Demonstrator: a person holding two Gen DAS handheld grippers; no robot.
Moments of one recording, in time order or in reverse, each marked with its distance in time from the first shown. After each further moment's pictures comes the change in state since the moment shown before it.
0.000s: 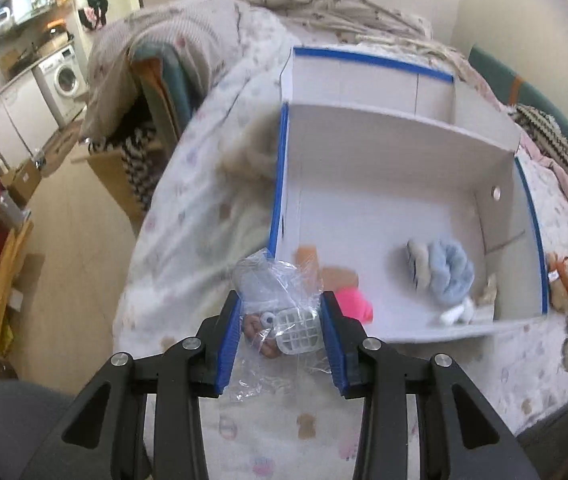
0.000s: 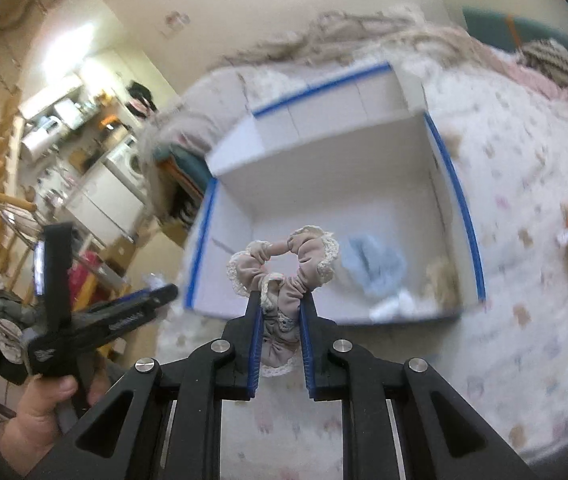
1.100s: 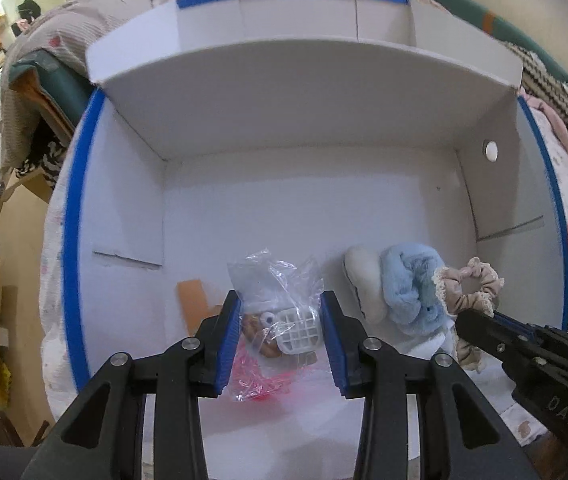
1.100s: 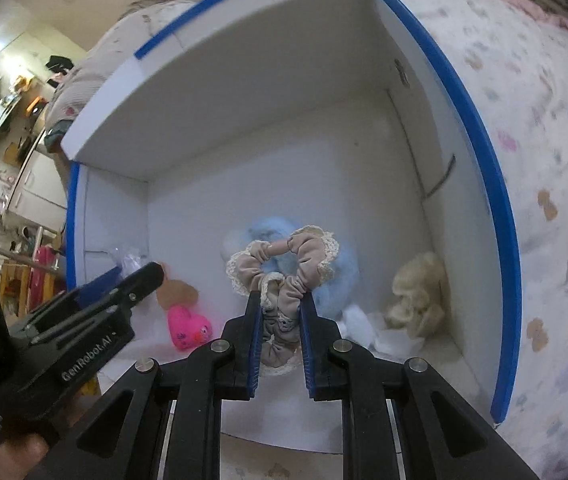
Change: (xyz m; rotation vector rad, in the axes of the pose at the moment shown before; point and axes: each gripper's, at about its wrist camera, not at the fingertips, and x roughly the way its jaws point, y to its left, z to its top) left arm 0.120 -0.104 0.035 0.160 0.177 -0.064; right arm 0.134 -0.093 0.030 0.198 0.325 -0.170
